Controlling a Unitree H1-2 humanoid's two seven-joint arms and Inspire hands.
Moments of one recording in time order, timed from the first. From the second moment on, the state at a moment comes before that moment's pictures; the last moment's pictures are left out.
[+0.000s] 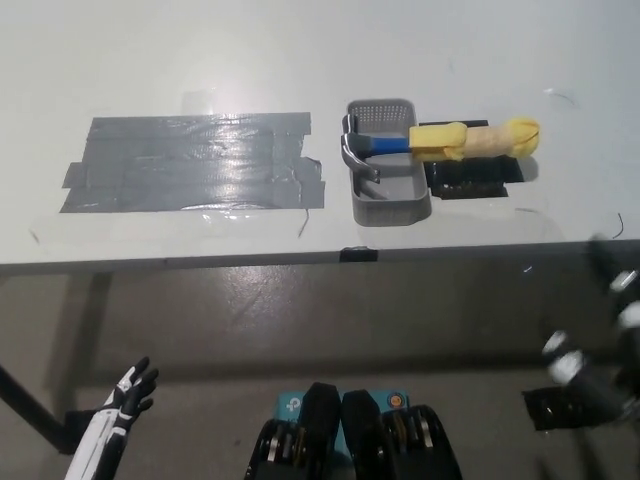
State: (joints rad) left_arm 0.16 0.23 0.00 -0.07 0.04 -0.04 -0.10; right_arm 0.01 -0.20 -0.03 -0.40 -0.14 -0.13 0.00
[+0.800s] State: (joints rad) left_arm 0.08 0.12 -0.02 -0.15 0.05 -0.08 -0.10; right_arm -0.92 -0.54 0.31 0.18 -0.26 0.30 0.34
